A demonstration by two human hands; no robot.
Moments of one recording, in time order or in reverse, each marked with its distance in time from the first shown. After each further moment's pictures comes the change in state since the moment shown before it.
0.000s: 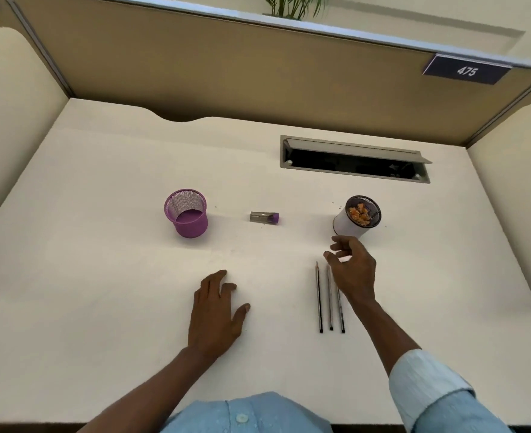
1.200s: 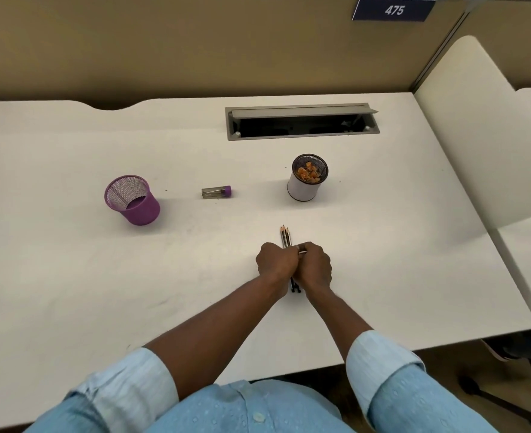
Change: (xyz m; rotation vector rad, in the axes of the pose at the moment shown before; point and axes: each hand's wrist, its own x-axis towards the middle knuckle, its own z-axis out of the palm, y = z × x) left_hand 0.054 0.218 0.057 -0.704 -0.376 -0.765; right_hand -0.067 0.020 -0.013 -0.209 -0.153 0.489
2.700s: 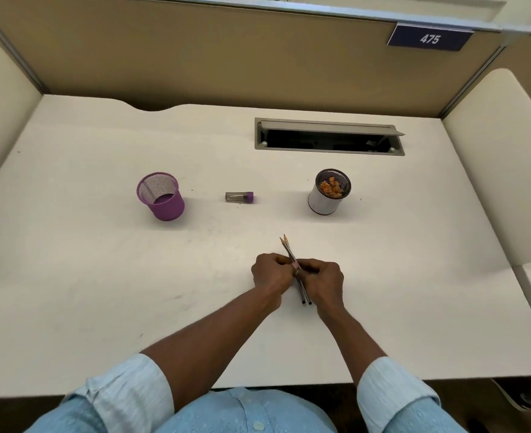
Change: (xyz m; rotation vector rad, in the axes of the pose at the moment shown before) left_hand 0.005 -0.025 -0.035 -0.115 0.075 0.084; right_hand -0.016 0.006 -0.004 0.351 -0.113 -0.117
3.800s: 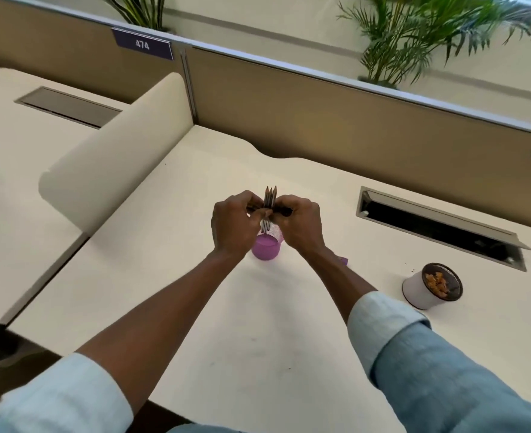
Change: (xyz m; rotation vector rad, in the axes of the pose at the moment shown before) left_hand 0.048 0.116 -0.292 0.199 0.683 0.777; right_hand 0.026 -0.260 0.216 -0.180 -0.330 -0.901
